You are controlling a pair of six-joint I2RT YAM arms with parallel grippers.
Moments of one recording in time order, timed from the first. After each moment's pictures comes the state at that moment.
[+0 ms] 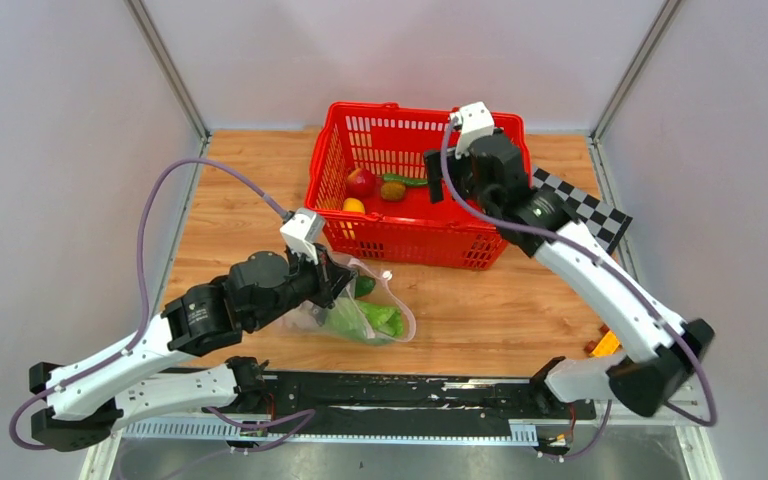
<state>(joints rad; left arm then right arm) -1.12 0.75 0.98 -0.56 -0.34 -0.55 0.72 1.25 1.41 -0.47 0.32 0.06</state>
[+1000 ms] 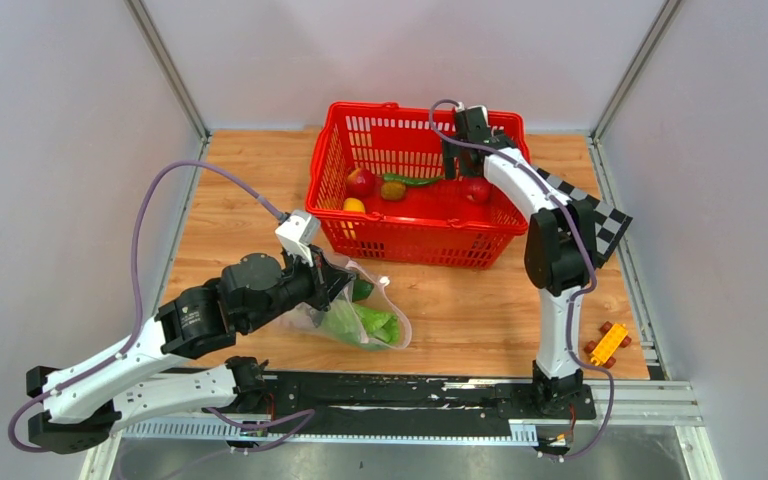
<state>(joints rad) -1.12 0.71 0.97 -0.57 -0.31 -0.55 0.32 2.11 1.86 -0.63 0.36 0.12</state>
